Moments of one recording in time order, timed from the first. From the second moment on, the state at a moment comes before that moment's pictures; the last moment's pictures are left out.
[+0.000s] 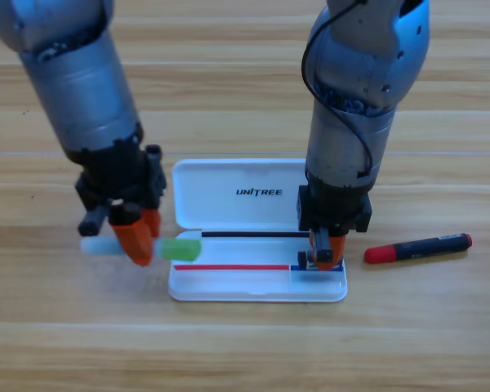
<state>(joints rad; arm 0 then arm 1) -0.73 1.95 -1.56 1.12 -0.13 0.89 0.90 2.26 -1.89 1.16 0.04 -0.71</state>
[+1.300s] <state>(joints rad) -0.75 2.13 -1.66 1.11 -0.16 0.89 0.86 1.99 -1.67 1.25 0.04 -0.85</state>
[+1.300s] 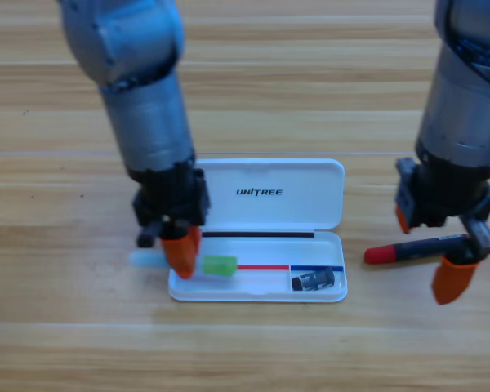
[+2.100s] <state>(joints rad) -0.76 2.28 -1.85 1.17 -0.18 0.89 0.69 2.15 -1.60 1.02 -0.01 -1.00</state>
